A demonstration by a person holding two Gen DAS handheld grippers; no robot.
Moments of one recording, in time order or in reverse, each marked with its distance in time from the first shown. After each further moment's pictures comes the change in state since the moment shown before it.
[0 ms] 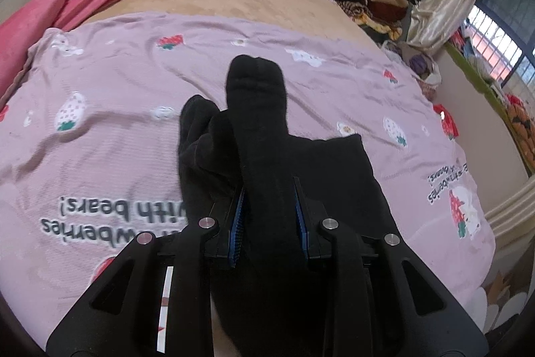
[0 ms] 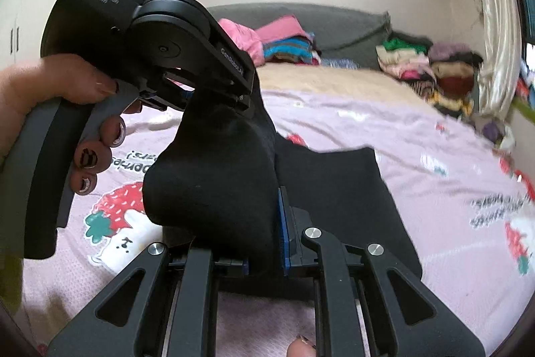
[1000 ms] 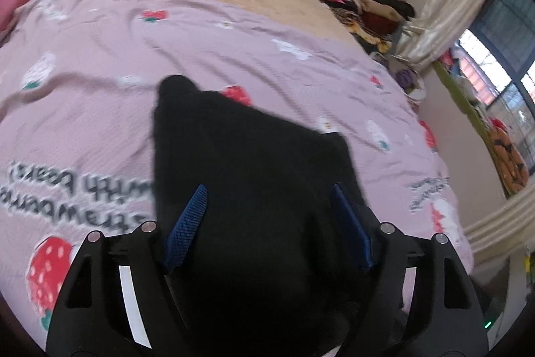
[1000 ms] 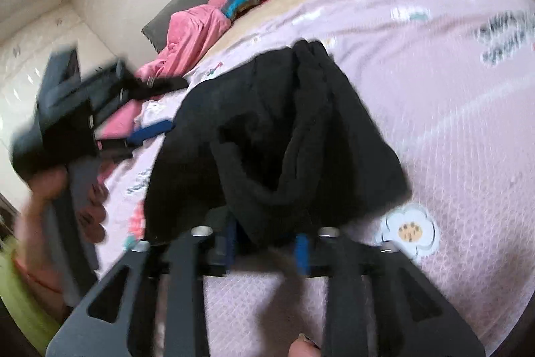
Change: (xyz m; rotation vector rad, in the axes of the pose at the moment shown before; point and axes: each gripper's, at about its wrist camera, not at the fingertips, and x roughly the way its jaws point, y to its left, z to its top) left arm 0.024 0.002 -0.028 -0.114 -0.030 -0.103; right arm 0.003 -0.096 -0.043 0.568 0.239 0.238
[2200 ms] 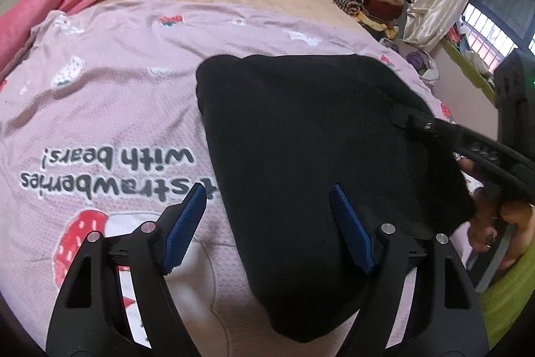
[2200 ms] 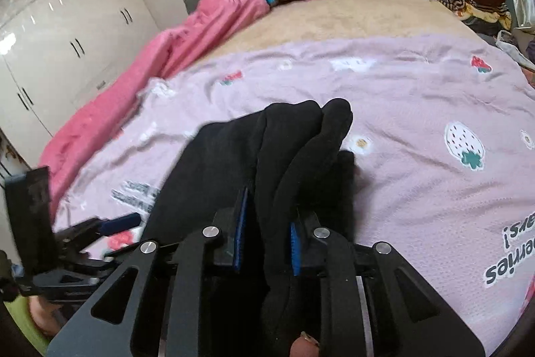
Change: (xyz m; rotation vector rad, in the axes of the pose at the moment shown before) left arm -0.015 0.003 -0.037 0.113 0.002 0.083; right arm 0.050 0.024 0.136 -0.347 0.105 -0.058
